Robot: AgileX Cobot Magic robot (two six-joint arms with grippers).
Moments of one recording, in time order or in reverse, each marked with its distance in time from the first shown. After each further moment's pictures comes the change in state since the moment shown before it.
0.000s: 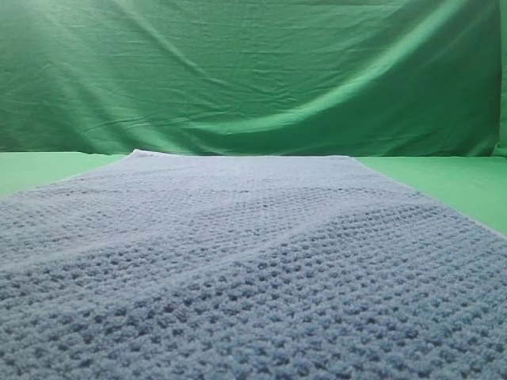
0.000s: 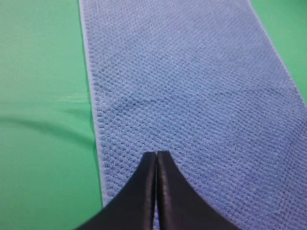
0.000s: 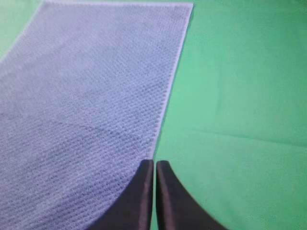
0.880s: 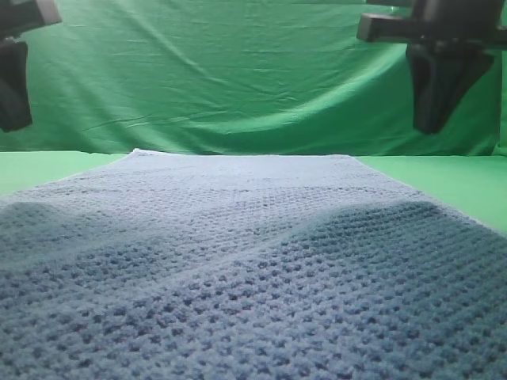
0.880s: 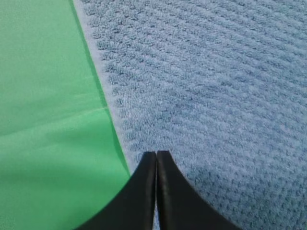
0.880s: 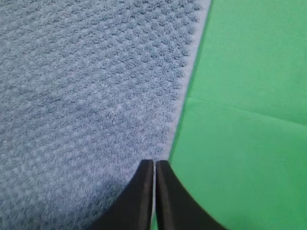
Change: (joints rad) left arm 0.000 0.813 -0.418 0.120 0.118 0.123; right arm 0.264 0.784 -0.364 -0.357 0.058 0.376
